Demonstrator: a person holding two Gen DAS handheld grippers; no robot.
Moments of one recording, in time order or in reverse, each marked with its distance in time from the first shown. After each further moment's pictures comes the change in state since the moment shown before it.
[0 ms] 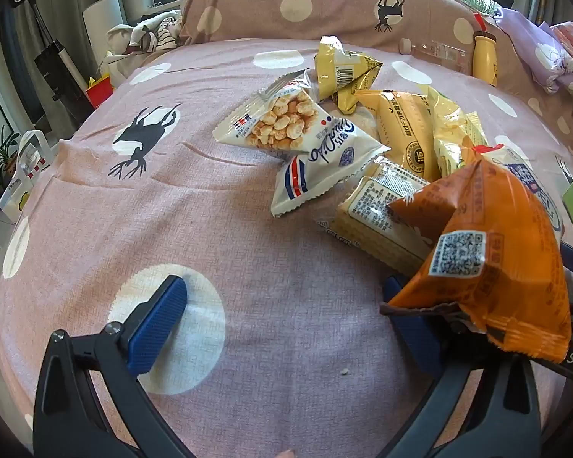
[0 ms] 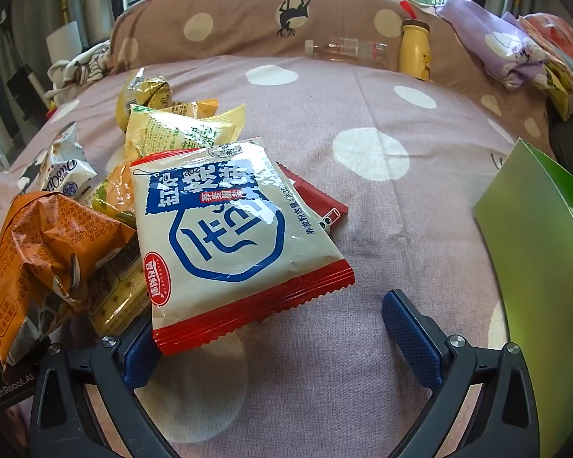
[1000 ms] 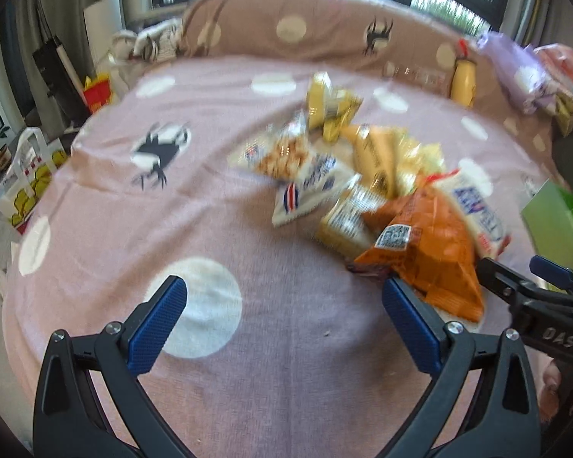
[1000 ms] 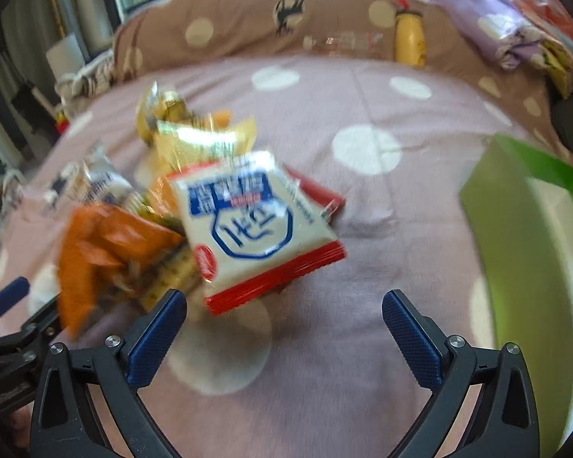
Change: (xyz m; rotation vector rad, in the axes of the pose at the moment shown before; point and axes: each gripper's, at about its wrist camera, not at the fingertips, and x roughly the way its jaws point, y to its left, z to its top) left arm -0.052 0.016 0.007 -0.033 -0.051 -0.100; right arm -0.053 -0.007 0.007 0.091 0.024 0.070
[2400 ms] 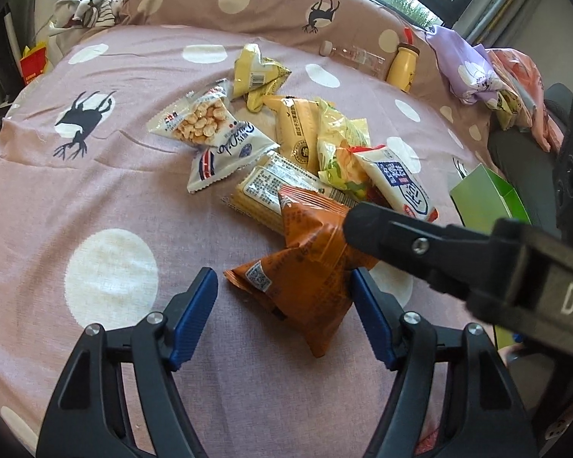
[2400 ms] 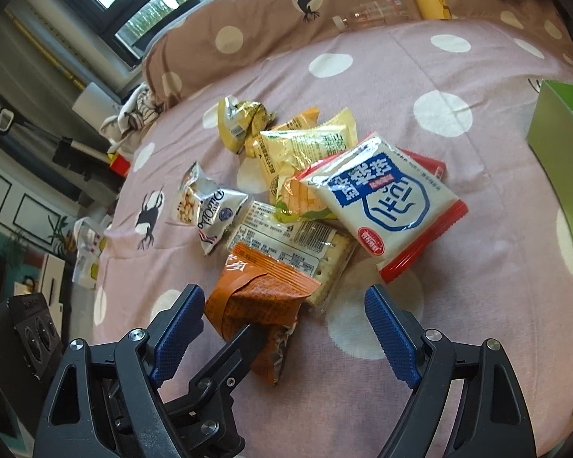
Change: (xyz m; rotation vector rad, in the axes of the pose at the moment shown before) left arm 0.006 -0.008 -0.008 -0.015 0.147 -0.309; right arm 0.004 0.042 0.001 0.220 0.111 0.298
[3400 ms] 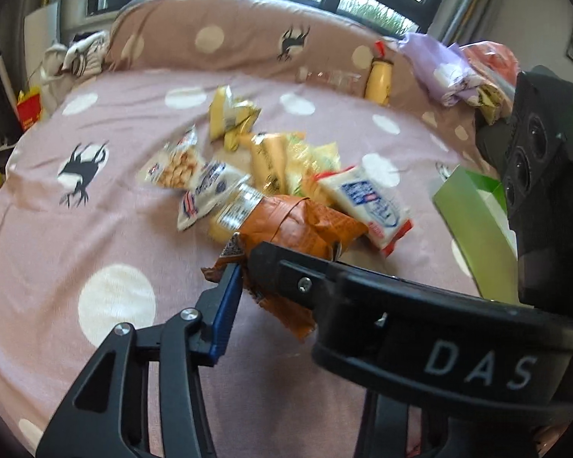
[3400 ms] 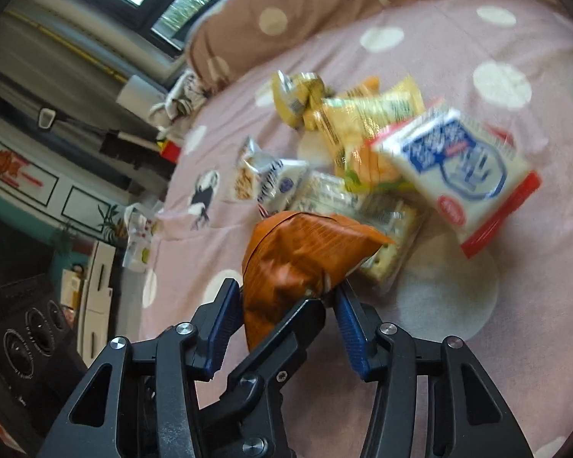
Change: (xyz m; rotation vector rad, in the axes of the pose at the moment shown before) left arm -0.025 -0.028 0.004 0.114 -0.120 0.020; right arm 0.001 0.016 -0.006 -0.026 0.014 0.209
